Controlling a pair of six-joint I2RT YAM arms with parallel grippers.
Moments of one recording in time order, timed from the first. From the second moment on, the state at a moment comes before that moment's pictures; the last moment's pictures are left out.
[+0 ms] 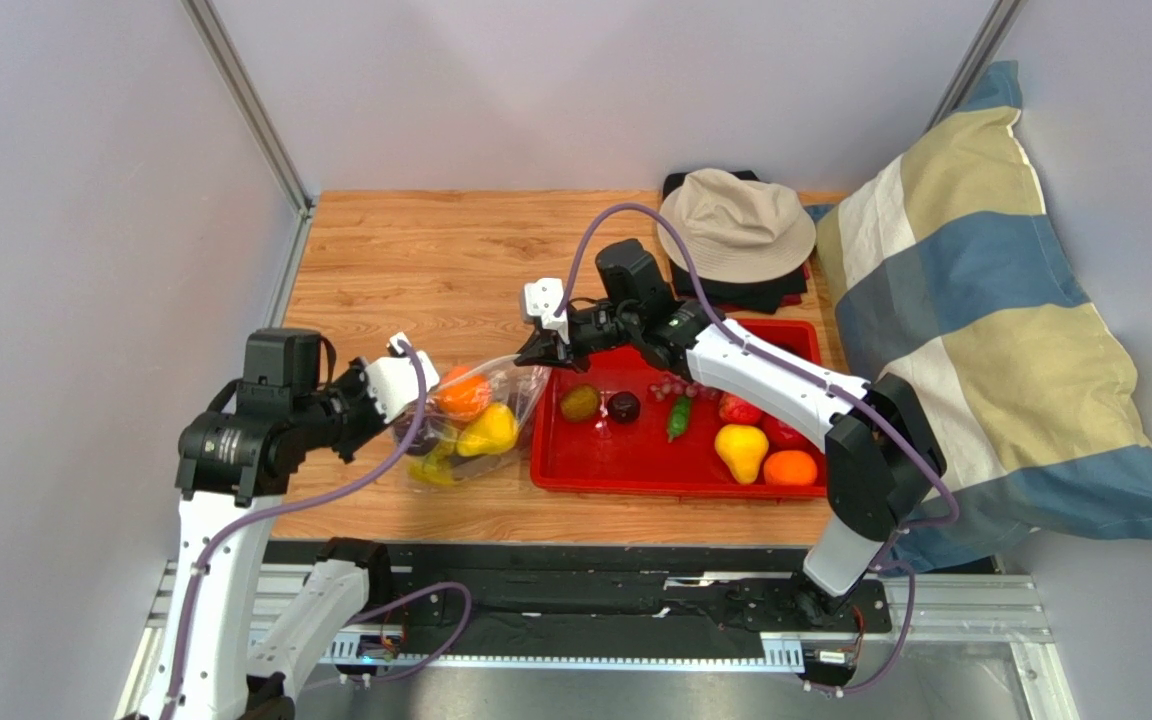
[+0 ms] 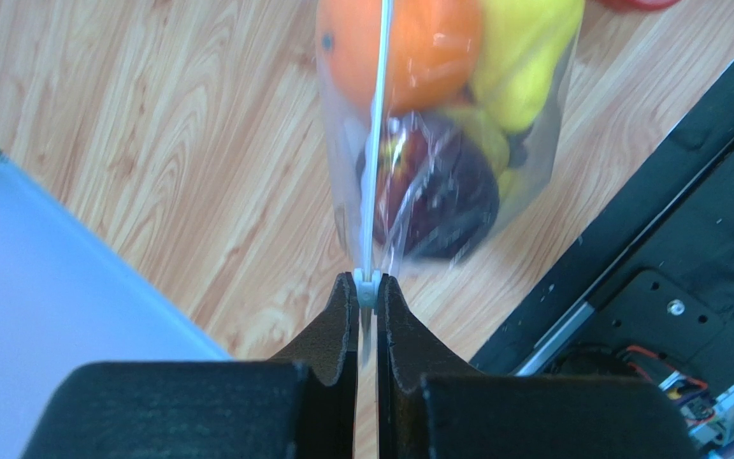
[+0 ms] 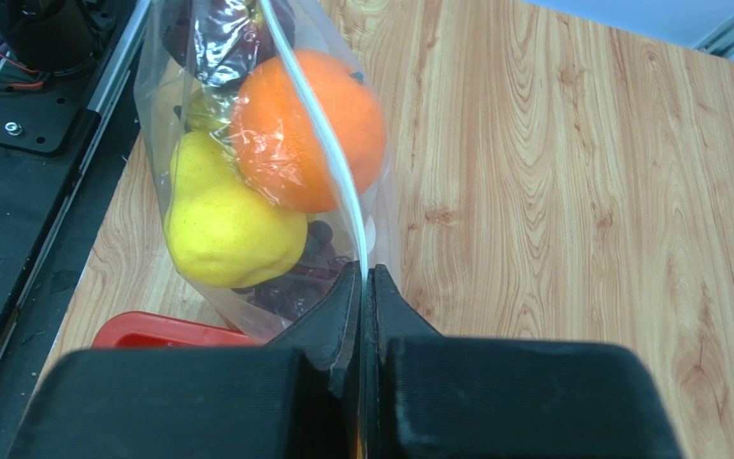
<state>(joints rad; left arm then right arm) -0.12 0.79 1.18 -1.27 0.34 0.86 0.73 1.69 1.33 -0.10 -0.83 -0.59</state>
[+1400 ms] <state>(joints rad) -0.10 1.15 1.01 -0.69 -0.15 0.71 0.70 2.30 2.10 -0.40 -0.92 -0.11</state>
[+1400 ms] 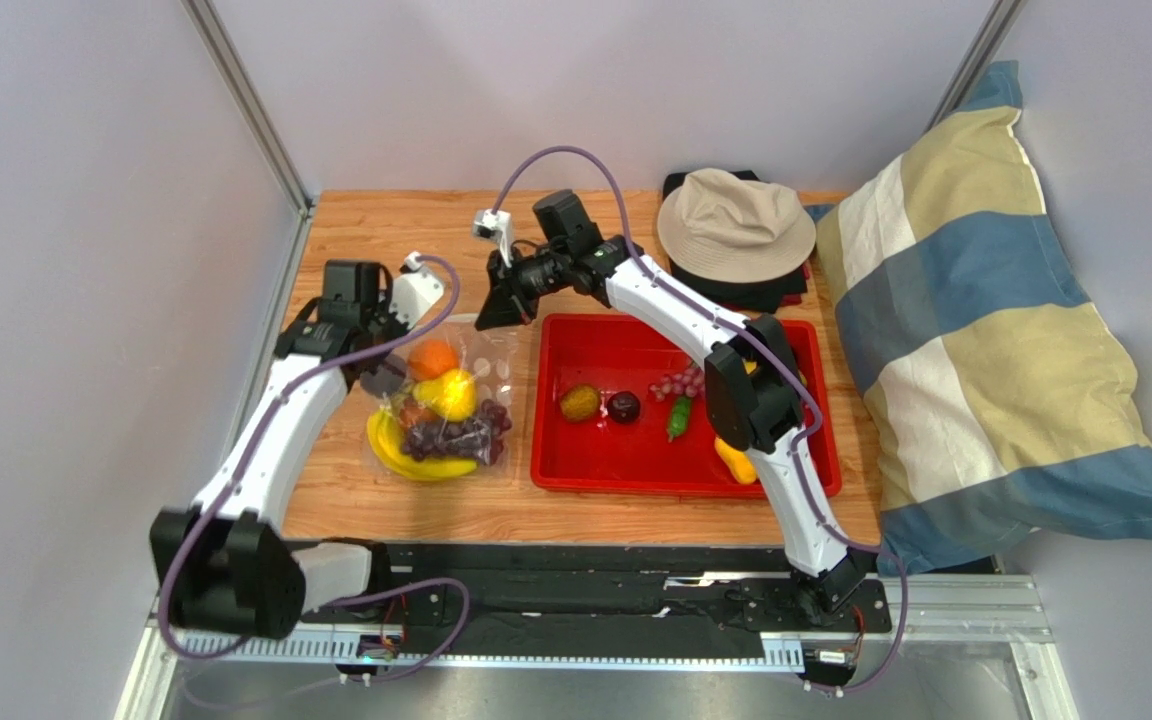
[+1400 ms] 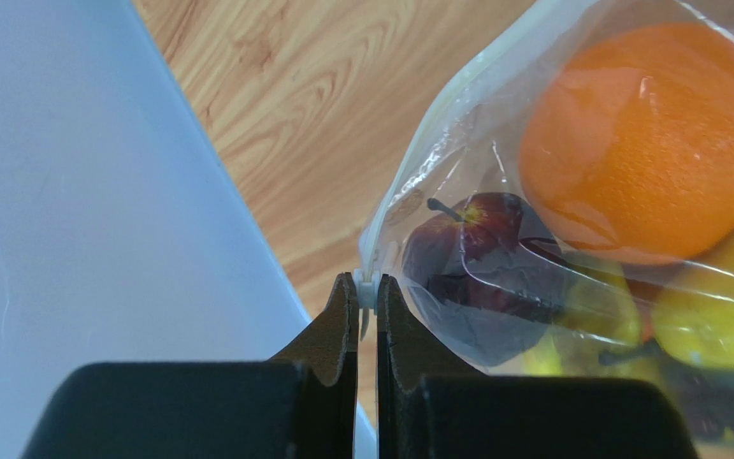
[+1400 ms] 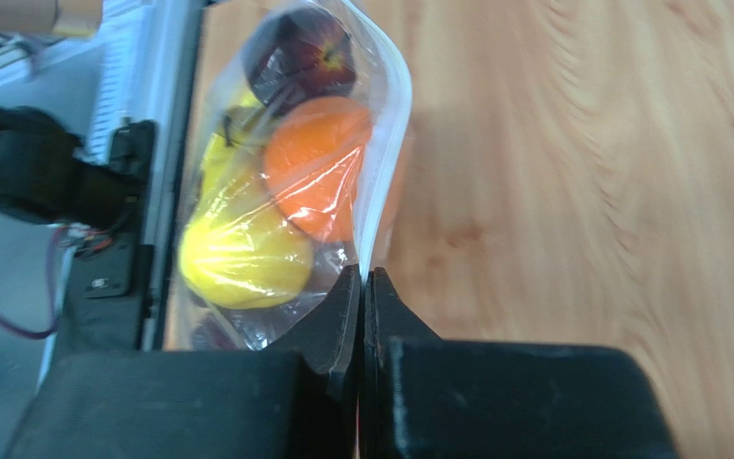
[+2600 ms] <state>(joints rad) -0.08 1.49 1.87 -0.86 0.25 0.27 0.33 1.67 1.74 -0.27 -0.58 0.12</state>
